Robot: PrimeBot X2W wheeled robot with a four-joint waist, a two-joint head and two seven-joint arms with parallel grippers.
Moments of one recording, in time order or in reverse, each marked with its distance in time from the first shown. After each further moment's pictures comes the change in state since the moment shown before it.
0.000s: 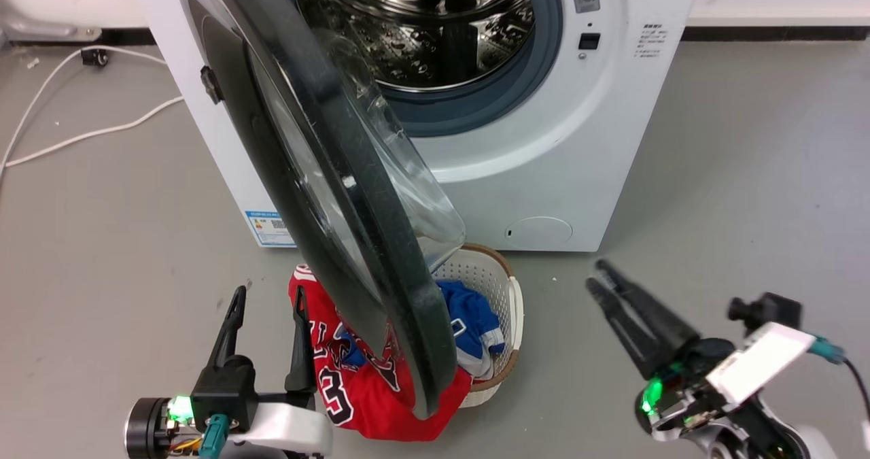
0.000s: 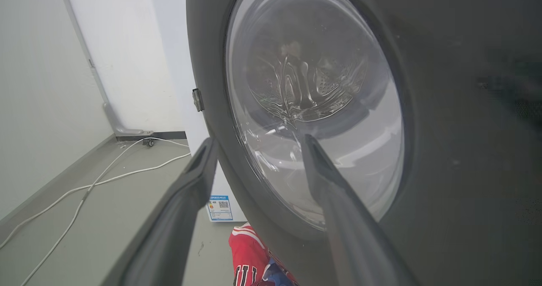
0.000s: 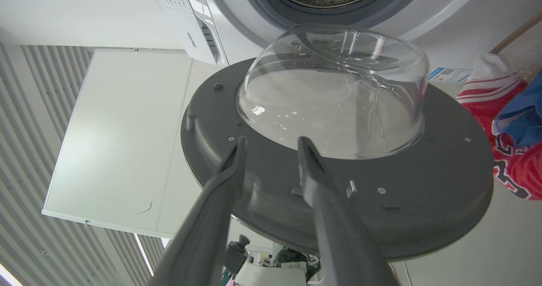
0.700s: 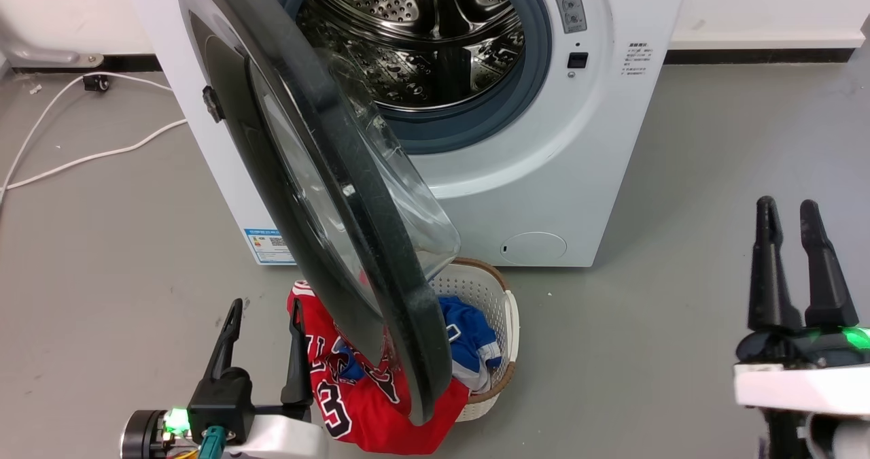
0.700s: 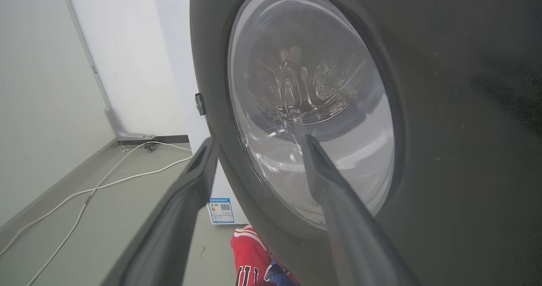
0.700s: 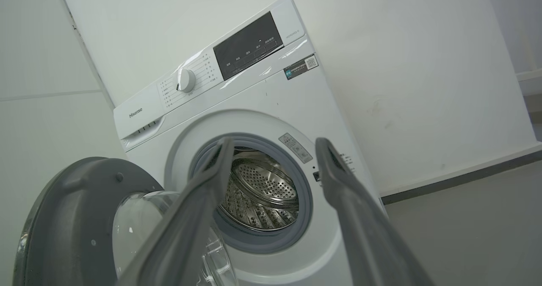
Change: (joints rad) left arm 0.036 0.000 0.011 -0.009 0.008 -0.008 0.000; right arm 0.057 -0.063 -0.098 -0.194 -1.027 0.000 -0.744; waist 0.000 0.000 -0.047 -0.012
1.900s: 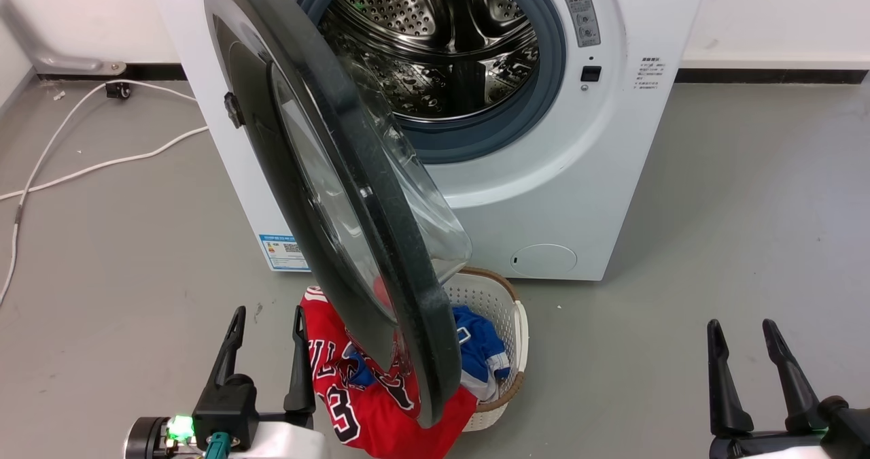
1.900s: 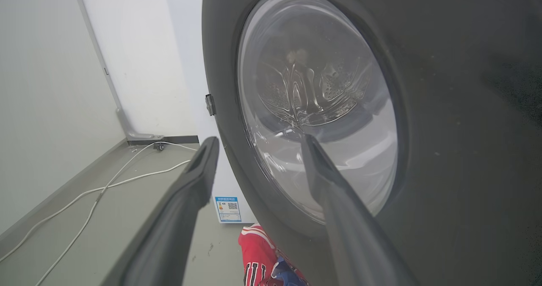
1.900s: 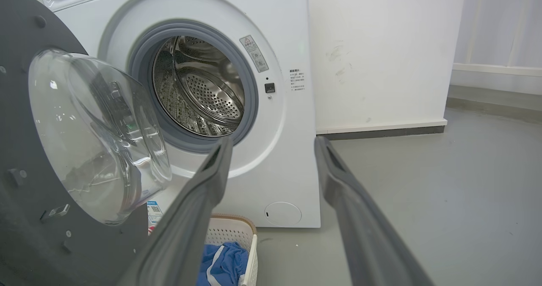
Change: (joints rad) left arm 0.015 0.000 -0.008 0.002 0.005 0.005 0.000; right arm 0.203 0.085 -0.061 0.090 -0.449 0.000 -0.001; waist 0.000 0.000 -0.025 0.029
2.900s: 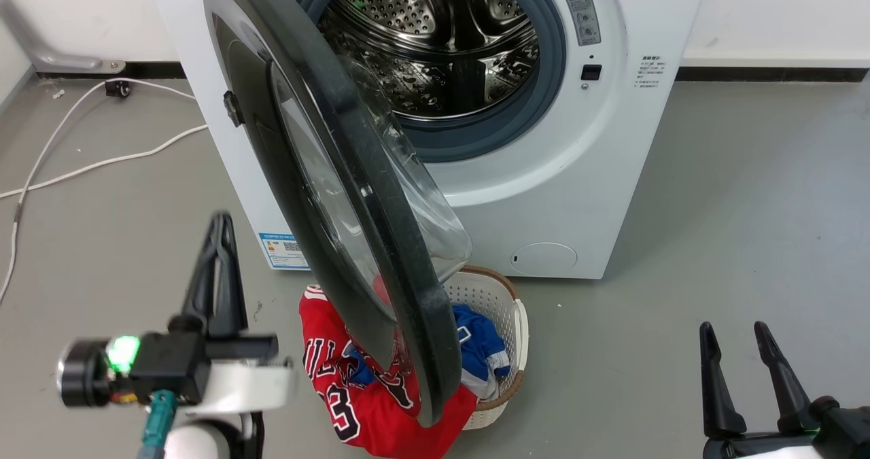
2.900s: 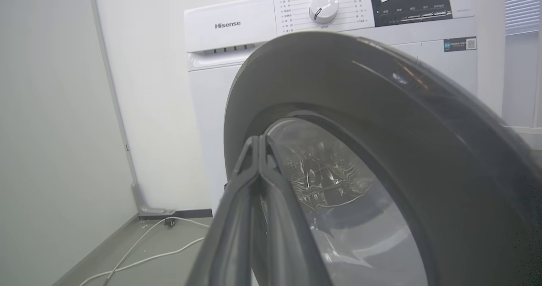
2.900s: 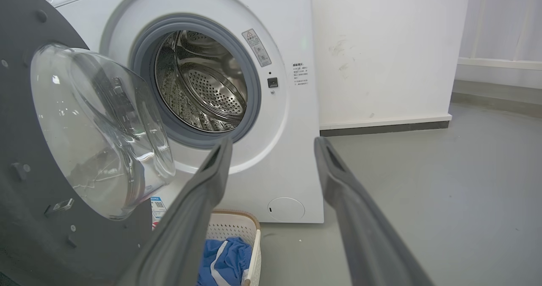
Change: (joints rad) left arm -0.096 0.038 0.044 -0.164 0.022 -0.007 0.000; right arm -0.002 0.000 0.012 0.016 0.006 0.000 0.000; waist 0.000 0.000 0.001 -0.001
